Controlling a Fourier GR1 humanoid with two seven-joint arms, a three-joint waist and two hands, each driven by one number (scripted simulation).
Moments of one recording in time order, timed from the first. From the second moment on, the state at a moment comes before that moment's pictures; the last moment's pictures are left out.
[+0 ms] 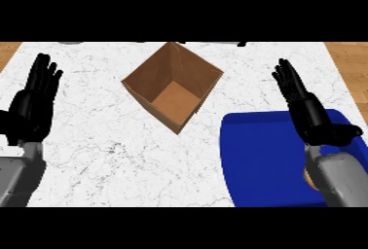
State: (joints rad) left arm -0.28 0.45 -0.05 -1.46 0.33 0.28 -0.04; right arm -0.32 -0.36 0.19 -1.40 -0.25 -0.07 -0.23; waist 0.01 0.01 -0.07
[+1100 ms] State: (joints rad) left arm -0.11 0.59 -0.11 -1.29 0.08 0.32 0.03; right arm 0.02 -0.79 0.05 -0.98 -0.09 0.28 -0.95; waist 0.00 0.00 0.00
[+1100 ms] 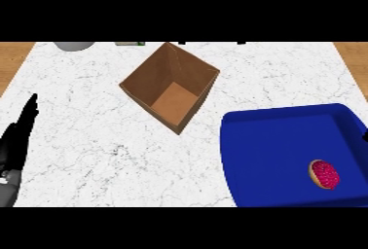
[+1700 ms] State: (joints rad) left arm -0.11 0.57 -0.11 -1.28 0.05 0.30 0.03; right arm -0.12 -0.96 0.21 -0.97 0.27 0.21 -0.90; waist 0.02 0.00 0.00
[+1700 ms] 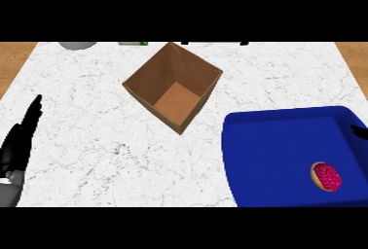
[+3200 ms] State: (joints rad) left arm -0.08 0.45 0.02 -1.35 -0.11 0.22 0.08; right arm -0.12 -0.78 0.18 -1.20 0.63 0.41 -0.69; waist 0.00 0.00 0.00
